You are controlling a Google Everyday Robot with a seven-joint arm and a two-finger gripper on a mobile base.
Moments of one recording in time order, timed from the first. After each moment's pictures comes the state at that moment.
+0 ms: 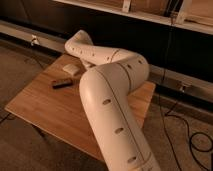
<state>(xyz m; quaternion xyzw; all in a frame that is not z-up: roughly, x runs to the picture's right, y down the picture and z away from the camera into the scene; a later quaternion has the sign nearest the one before) -0.017 -0.078 0.875 -0.19 0.29 0.33 0.88</state>
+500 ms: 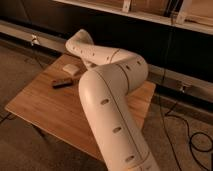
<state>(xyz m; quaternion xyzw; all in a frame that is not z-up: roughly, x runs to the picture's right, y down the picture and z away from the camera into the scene) -0.010 -0.078 0.877 -0.20 0.30 0.31 0.88</state>
